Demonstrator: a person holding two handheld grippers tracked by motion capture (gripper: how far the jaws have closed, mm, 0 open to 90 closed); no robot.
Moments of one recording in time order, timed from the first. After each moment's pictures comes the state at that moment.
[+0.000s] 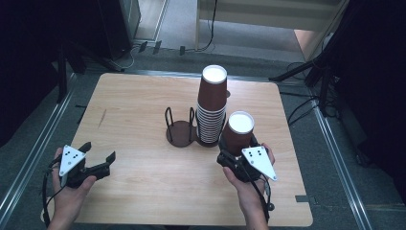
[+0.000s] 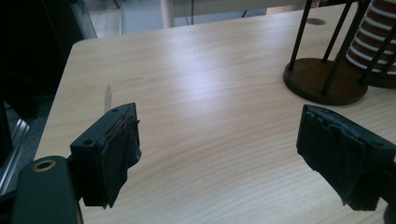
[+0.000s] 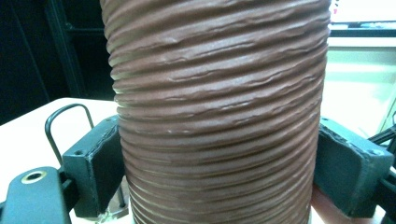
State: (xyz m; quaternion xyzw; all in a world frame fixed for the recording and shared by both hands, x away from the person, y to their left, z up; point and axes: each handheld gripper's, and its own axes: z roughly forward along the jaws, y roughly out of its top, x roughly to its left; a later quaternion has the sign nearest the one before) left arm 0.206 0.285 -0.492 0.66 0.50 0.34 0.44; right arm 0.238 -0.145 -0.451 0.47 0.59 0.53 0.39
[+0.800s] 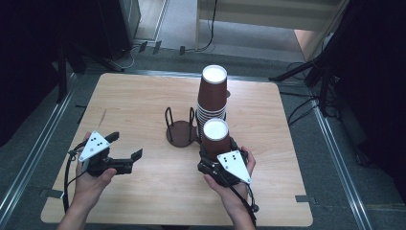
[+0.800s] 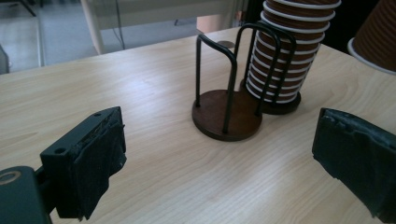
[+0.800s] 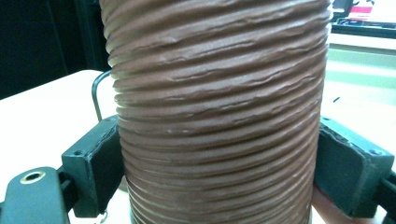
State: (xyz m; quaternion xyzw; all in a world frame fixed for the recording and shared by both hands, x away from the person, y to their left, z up) left arm 0.227 0.231 -0.458 0.71 0.43 0.25 0.50; right arm 0.231 -0.102 -0.471 0.43 0.63 0.51 0.39
